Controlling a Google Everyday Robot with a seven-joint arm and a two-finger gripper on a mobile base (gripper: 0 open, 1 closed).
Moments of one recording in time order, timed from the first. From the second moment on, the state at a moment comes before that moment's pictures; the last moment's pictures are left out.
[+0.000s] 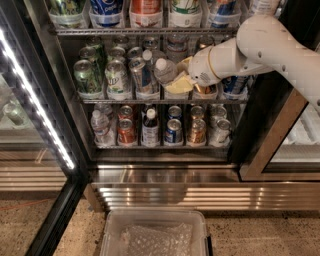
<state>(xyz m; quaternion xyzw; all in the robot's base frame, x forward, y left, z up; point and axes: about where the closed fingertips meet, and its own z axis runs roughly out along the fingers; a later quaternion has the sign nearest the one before) 0.676 -0.051 0.863 -0.55 0.70 0.16 0.42</state>
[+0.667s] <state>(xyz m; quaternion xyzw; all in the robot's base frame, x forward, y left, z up) 0.660 -0.049 0.873 -0.54 0.68 0.16 0.46</state>
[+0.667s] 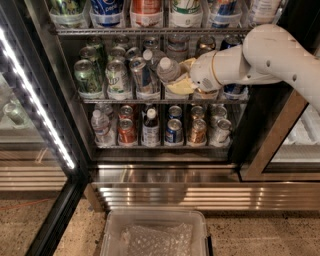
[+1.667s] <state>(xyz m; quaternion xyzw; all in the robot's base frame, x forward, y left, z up) 0.654 -0.054 0.884 -0.54 0.67 0.14 0.49</state>
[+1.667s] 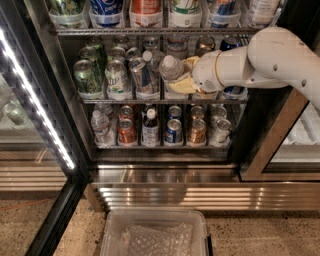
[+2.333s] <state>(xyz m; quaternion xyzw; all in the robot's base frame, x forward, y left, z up) 0.651 -0.054 0.889 -0.54 0.67 0.14 0.50</state>
